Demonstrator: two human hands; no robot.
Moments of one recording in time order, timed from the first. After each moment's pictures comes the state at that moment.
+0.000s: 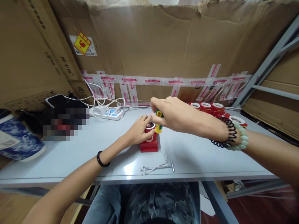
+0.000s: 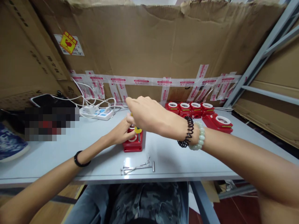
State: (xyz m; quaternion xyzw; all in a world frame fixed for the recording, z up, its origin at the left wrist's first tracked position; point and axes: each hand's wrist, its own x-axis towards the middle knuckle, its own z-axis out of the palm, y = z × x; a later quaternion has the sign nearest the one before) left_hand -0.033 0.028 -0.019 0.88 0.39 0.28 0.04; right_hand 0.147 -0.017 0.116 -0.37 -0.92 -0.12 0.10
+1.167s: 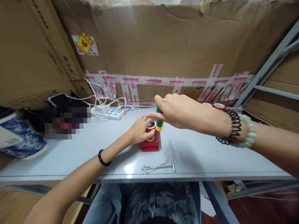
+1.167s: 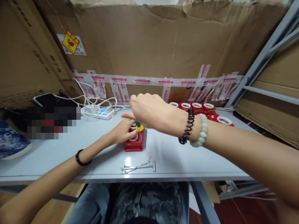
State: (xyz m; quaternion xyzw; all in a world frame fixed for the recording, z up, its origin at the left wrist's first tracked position) left_hand -0.033 0.026 -0.016 0.87 0.42 0.25 0.05; right_hand 0.148 -0.017 0.127 -0.37 -0.92 -0.11 0.09
